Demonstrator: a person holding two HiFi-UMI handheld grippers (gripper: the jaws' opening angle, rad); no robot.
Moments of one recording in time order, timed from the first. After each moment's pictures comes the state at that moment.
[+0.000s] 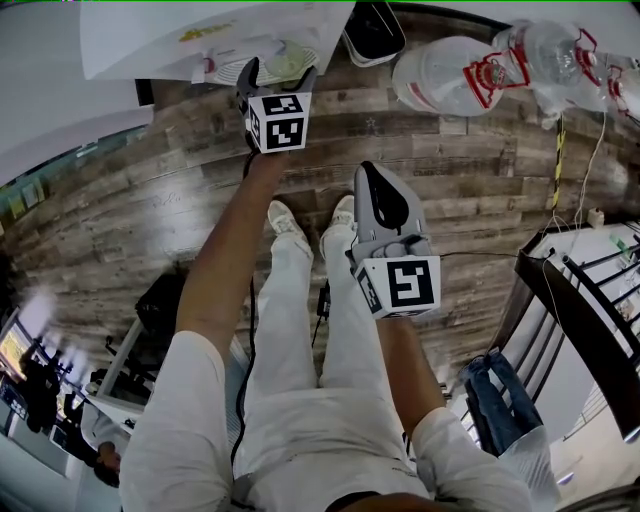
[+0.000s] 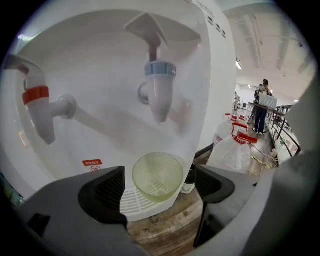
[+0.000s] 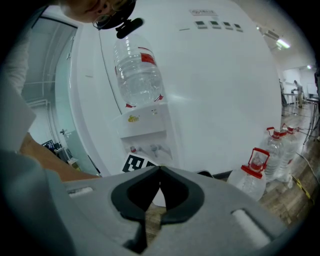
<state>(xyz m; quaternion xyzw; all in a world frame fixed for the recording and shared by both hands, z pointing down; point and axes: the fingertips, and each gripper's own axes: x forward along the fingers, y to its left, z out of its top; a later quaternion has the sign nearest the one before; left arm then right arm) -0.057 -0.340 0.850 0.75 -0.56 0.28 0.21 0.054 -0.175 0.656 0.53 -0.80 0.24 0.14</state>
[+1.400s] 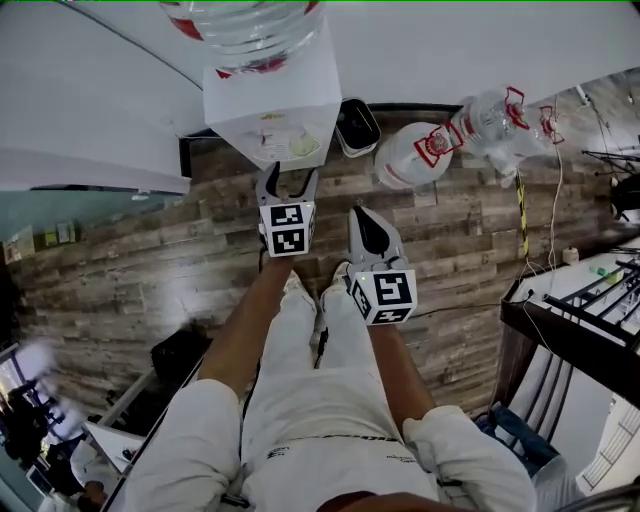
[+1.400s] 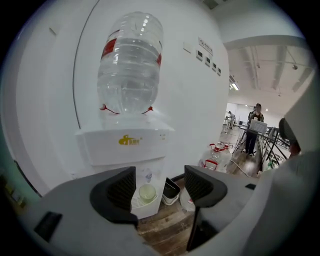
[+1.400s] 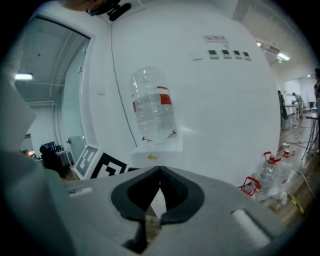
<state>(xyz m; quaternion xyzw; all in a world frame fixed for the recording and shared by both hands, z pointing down) -0.065 -0.213 0.555 0.78 -0.55 0.19 0.21 0.032 -0.119 0.457 0.54 -0.81 0.19 0.10</state>
